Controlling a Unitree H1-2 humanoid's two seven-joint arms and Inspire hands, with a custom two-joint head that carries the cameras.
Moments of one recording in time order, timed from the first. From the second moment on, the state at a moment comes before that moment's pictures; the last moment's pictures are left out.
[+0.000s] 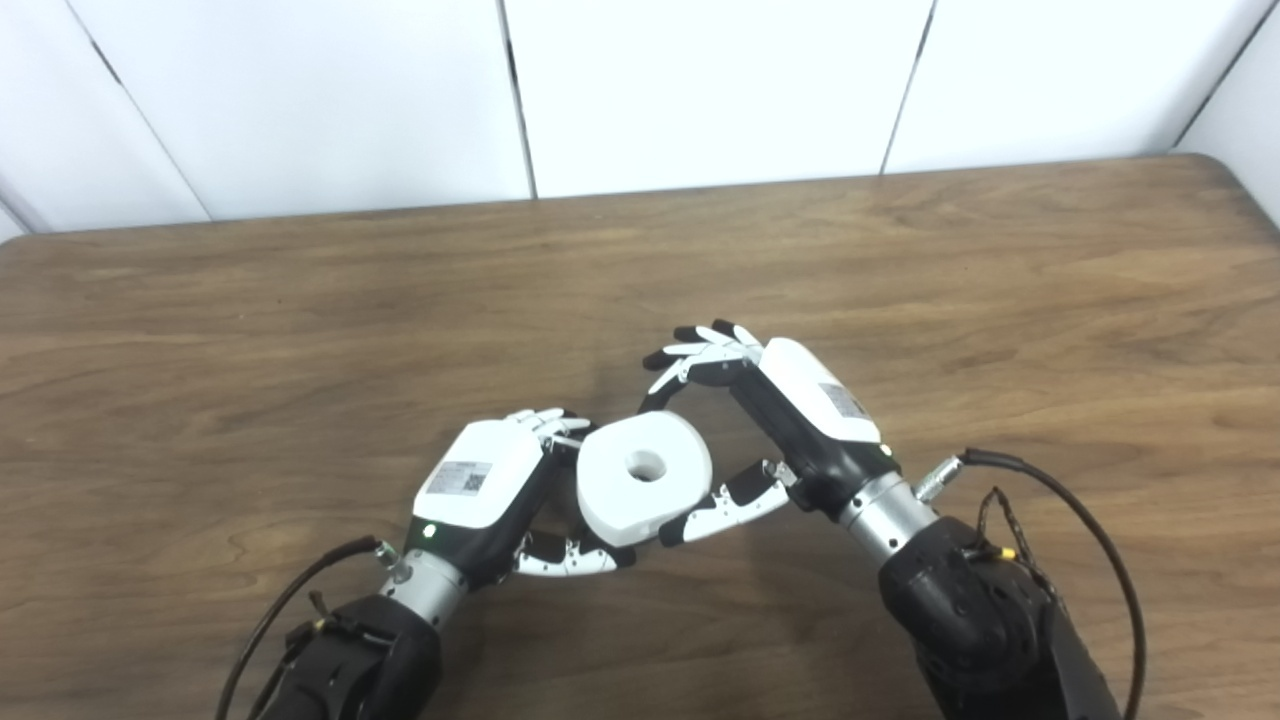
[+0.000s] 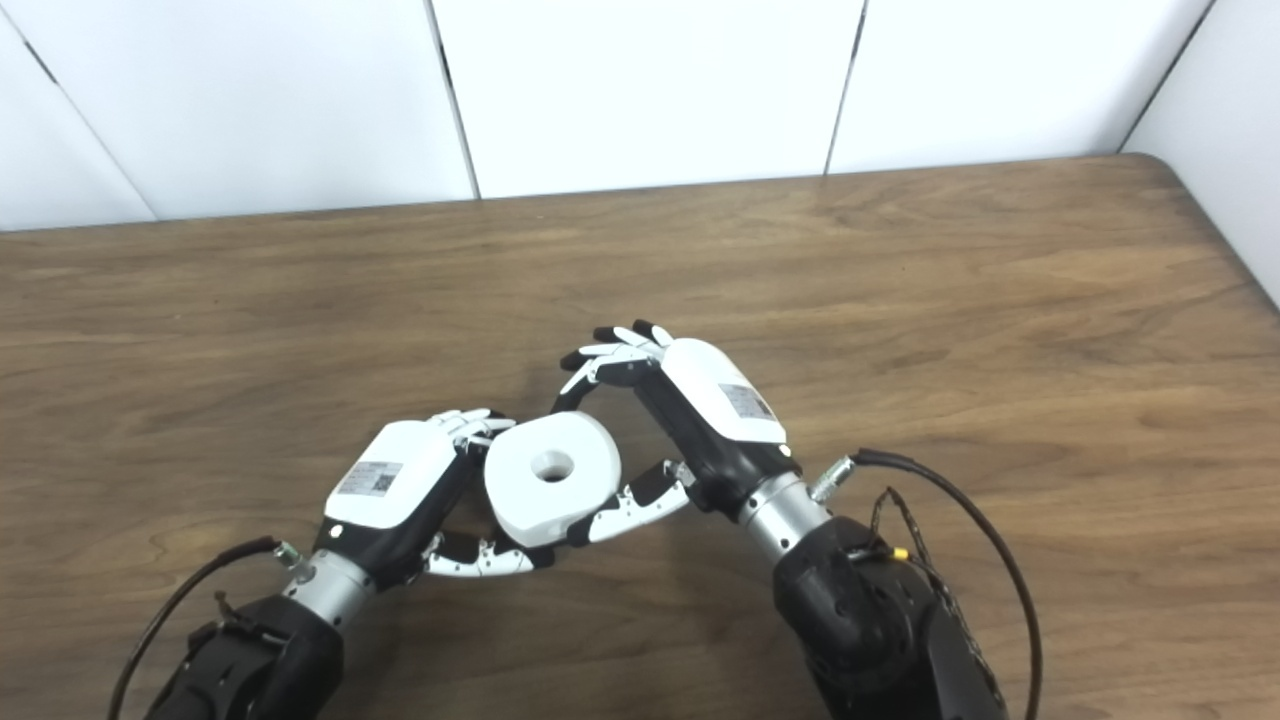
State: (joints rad) left arm 0.00 0.31 -0.43 -0.30 0.94 0.08 -0.24; right arm -0.03 -0.16 0.35 -0.53 -0.68 0.27 0.30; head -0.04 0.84
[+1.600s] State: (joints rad) left arm 0.01 0.30 -0.44 -0.32 0.94 0.10 -0.25; right arm -0.05 -0.19 0.35 -0.50 -0.74 0.32 0.41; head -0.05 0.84
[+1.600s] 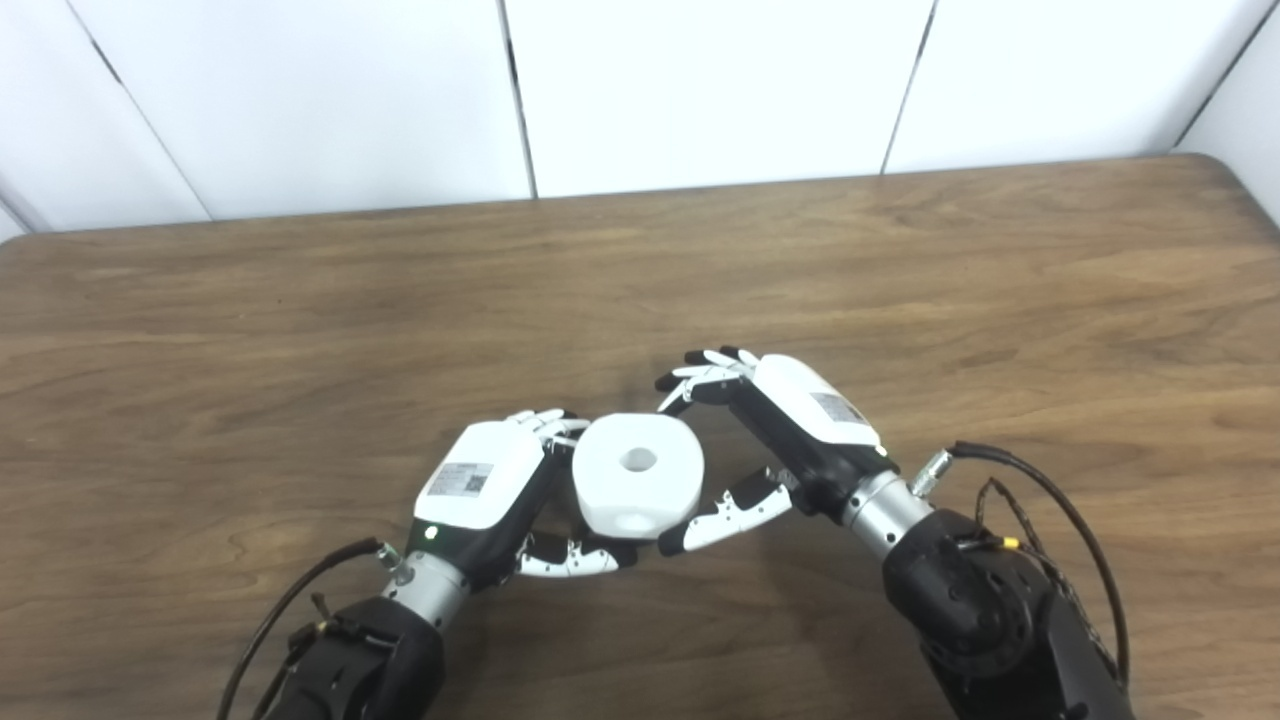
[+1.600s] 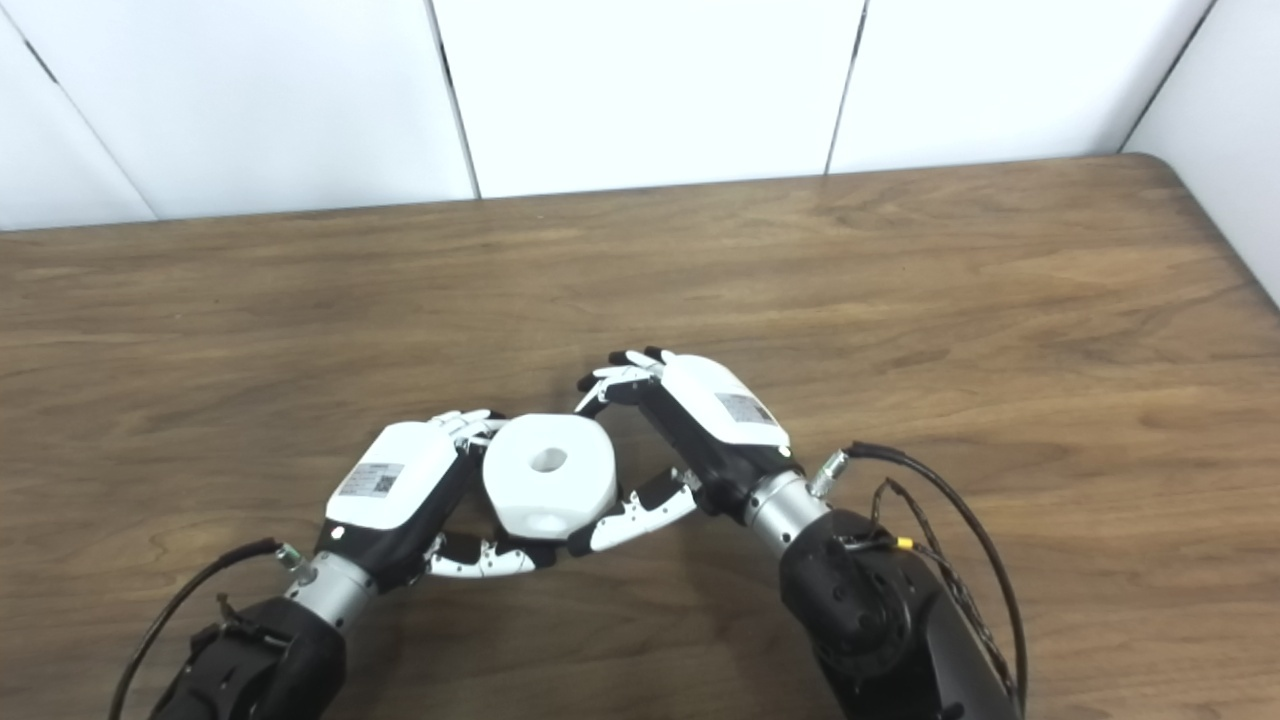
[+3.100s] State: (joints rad) left arm -0.01 0.30 -0.44 -0.31 0.95 0.10 -0.27; right arm -0.12 -0.25 0.32 -0.58 -0.83 0.44 0.66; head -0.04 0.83
